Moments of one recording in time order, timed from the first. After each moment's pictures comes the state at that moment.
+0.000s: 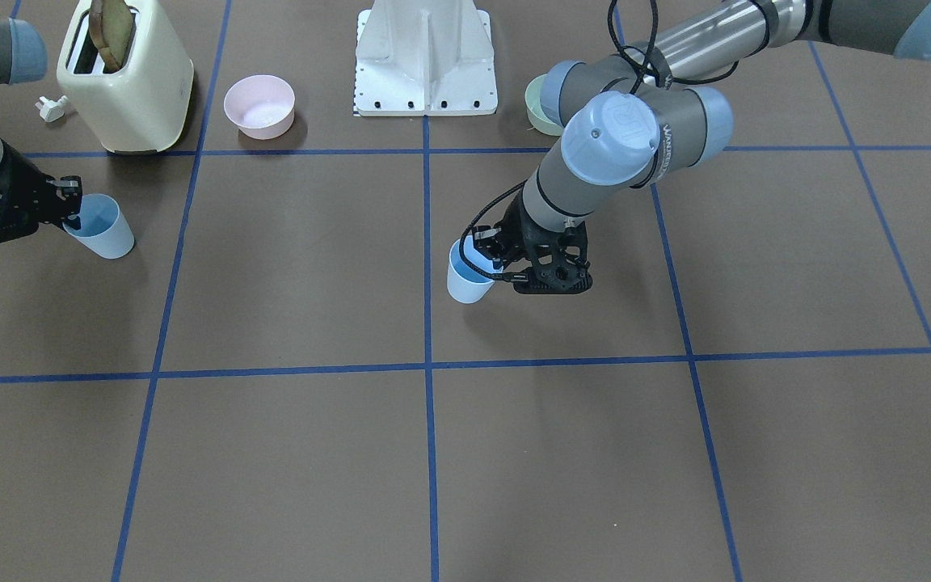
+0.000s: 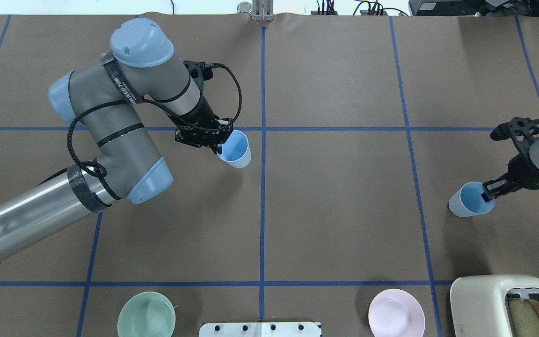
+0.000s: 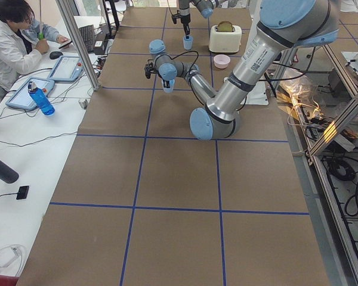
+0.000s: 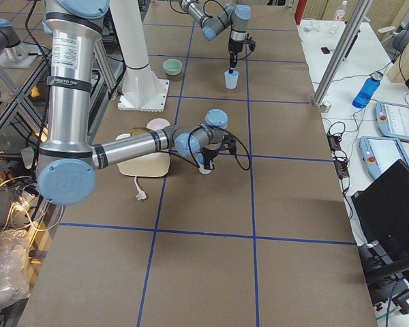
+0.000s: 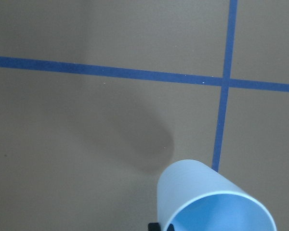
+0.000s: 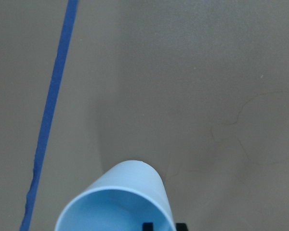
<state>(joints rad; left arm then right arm) -0.72 -2.30 -1.52 -1.76 -2.25 -1.20 0.91 -1.68 1.88 -1.30 2.25 0.53</state>
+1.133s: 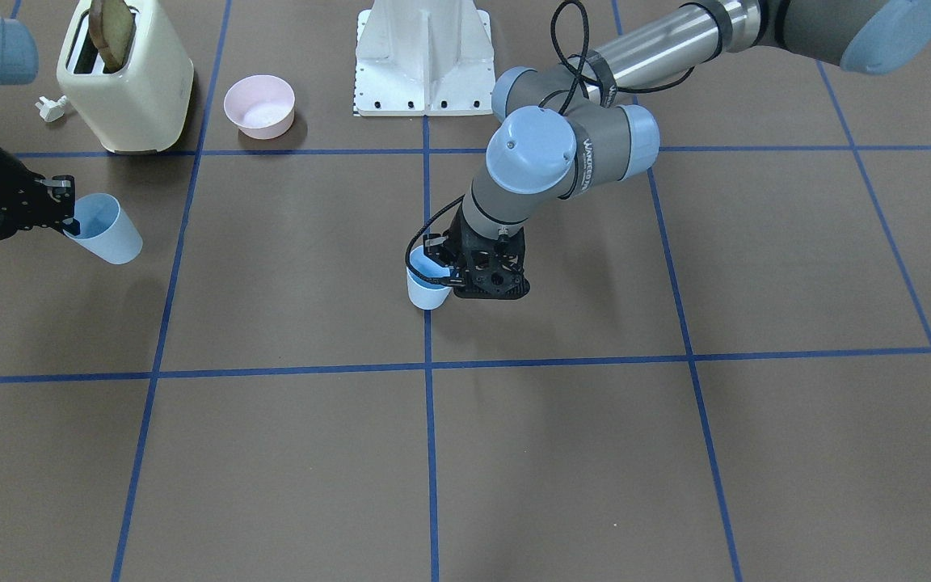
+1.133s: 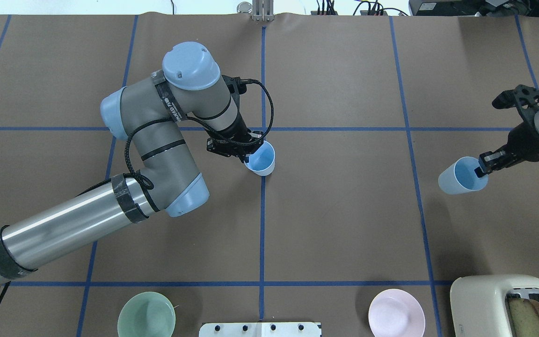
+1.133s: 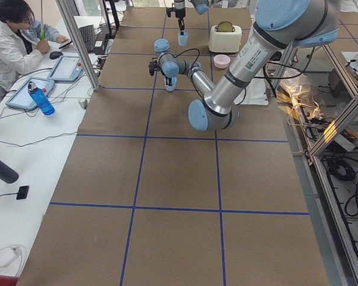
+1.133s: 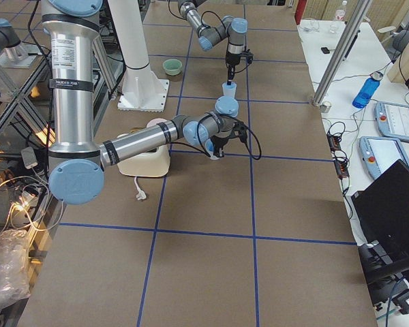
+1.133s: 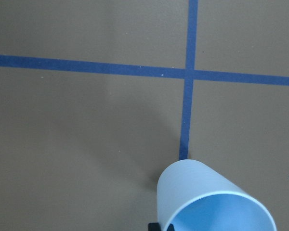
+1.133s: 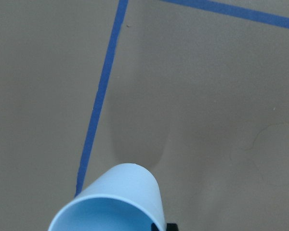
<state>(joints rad) -0.63 -2.40 -1.39 -1.82 -2.16 -1.22 1.01 -1.55 1.92 -1.43 2.35 0.52</state>
